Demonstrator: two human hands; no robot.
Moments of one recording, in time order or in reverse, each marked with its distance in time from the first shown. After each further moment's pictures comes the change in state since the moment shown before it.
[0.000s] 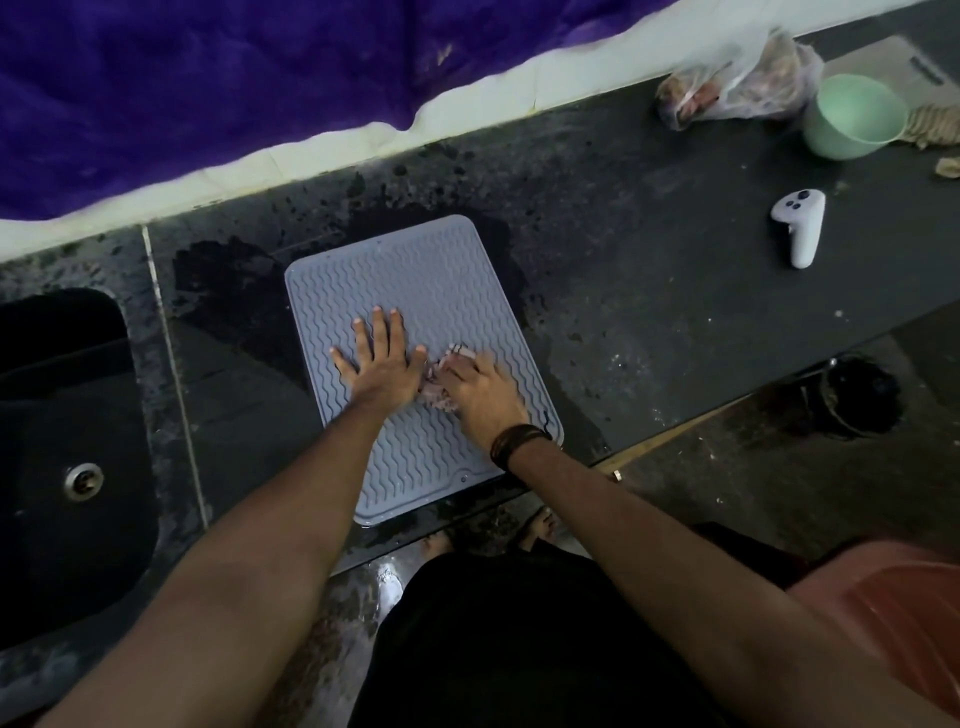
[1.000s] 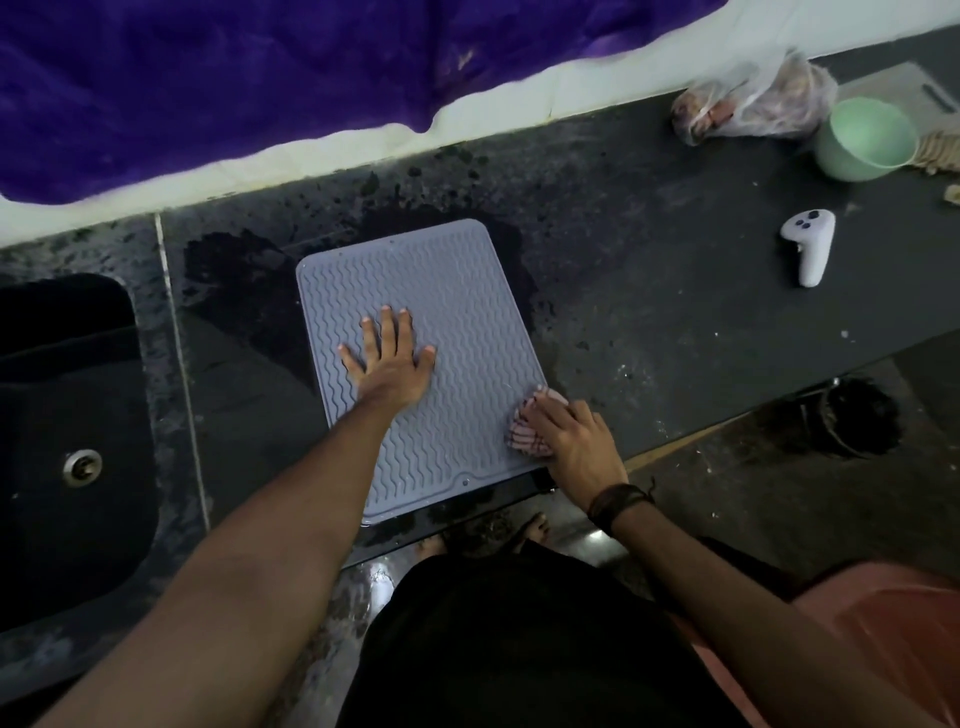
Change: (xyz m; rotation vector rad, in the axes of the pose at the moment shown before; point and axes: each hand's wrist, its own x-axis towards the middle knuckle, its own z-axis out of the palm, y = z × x) left_hand -0.005 0.004 -0.003 -0.002 -0.023 -0.019; right_hand -0.092 0.065 -0.003 -0.073 -0.024 0.112
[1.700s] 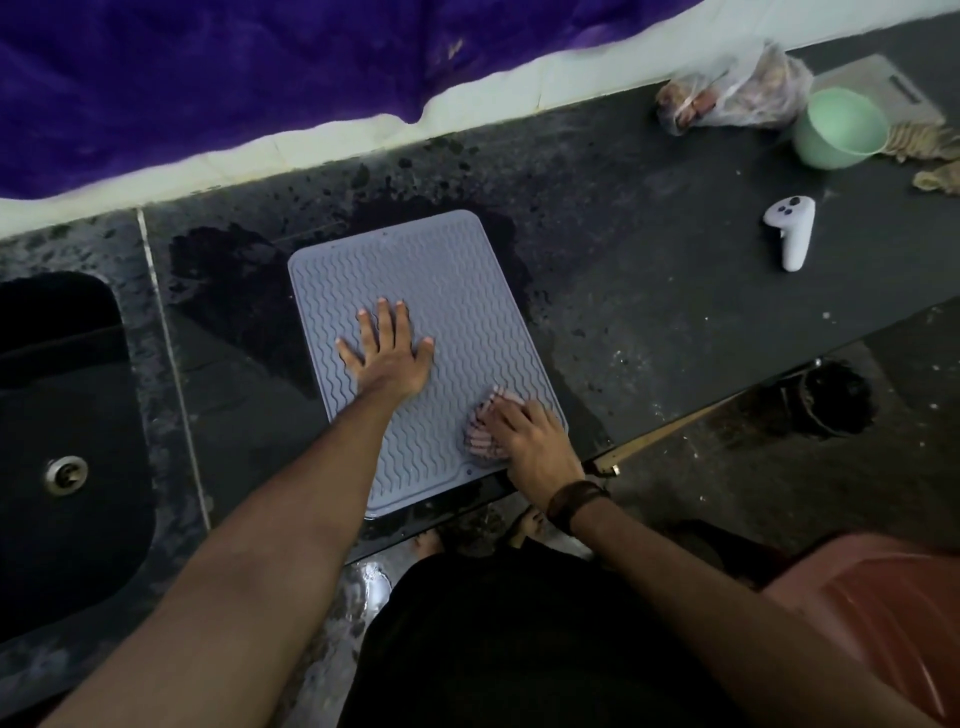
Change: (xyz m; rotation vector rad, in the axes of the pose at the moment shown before) left_hand 0.001 -0.003 0.000 -0.024 0.000 0.032; right_hand 0.005 -0.057 0.008 0.004 -0.011 -0.068
